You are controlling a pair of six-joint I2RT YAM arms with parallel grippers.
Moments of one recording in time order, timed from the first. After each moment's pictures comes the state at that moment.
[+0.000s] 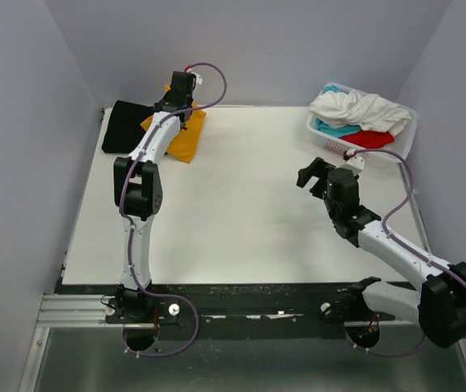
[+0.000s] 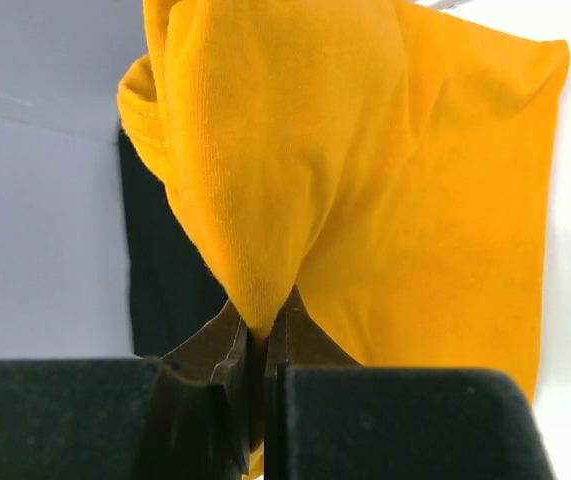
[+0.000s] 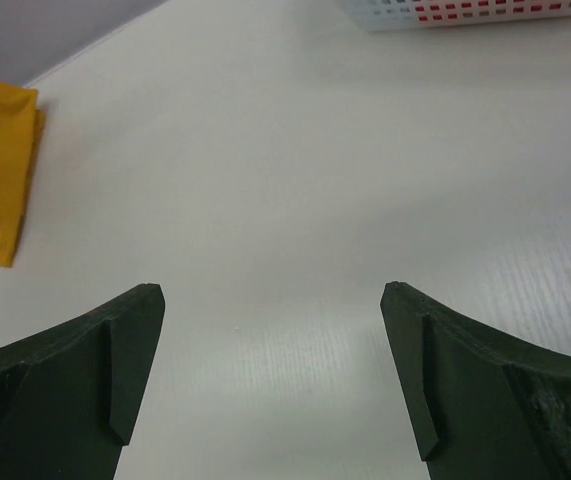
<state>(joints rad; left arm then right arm) -0.23 2.30 2.20 -0.53 -0.42 0.34 0.42 1.11 0.59 0.18 0.39 0.59</state>
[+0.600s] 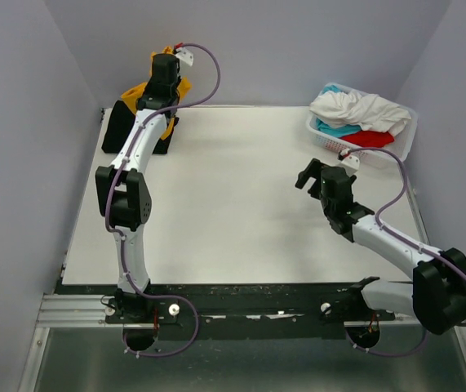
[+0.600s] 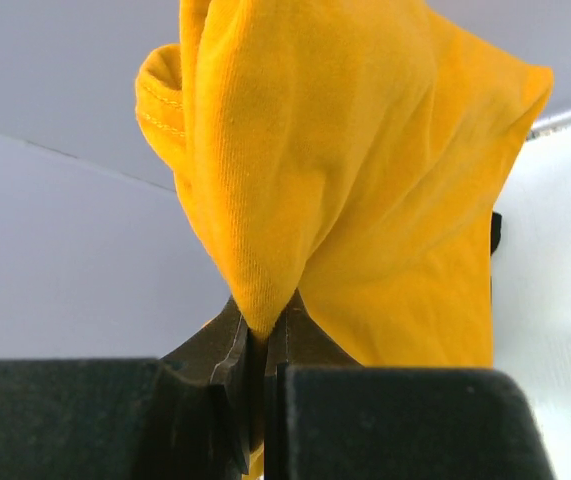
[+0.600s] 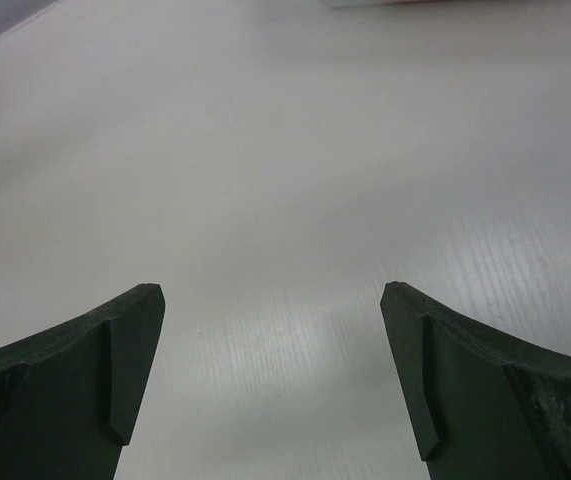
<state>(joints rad) -0.18 2.12 2.06 -0.28 -0.43 0.58 0.42 1.21 0.61 0.17 0.44 0.57</state>
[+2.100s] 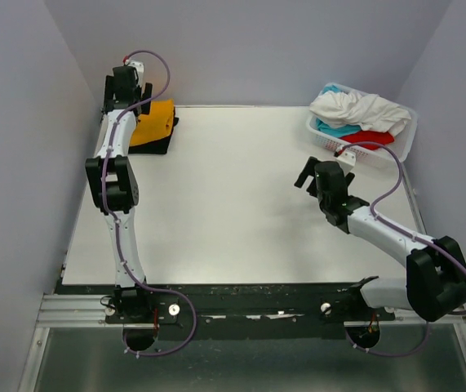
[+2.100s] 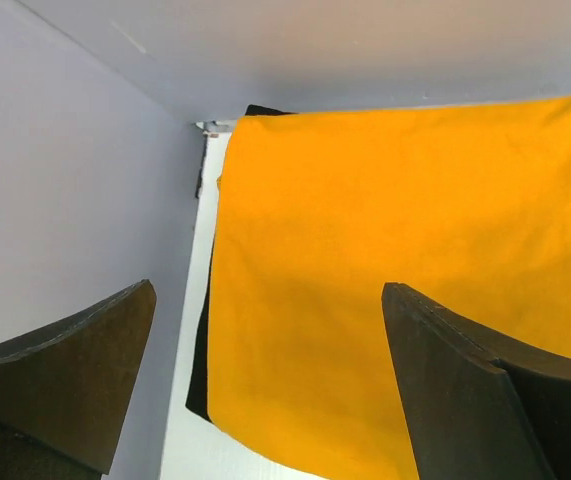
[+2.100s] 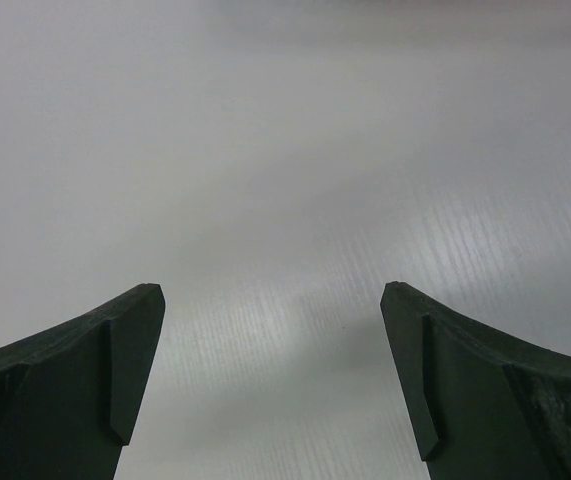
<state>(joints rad) 0.09 2.37 2.23 -0.36 -0.21 0.27 0.42 1.30 0.69 0.07 0.50 0.58</state>
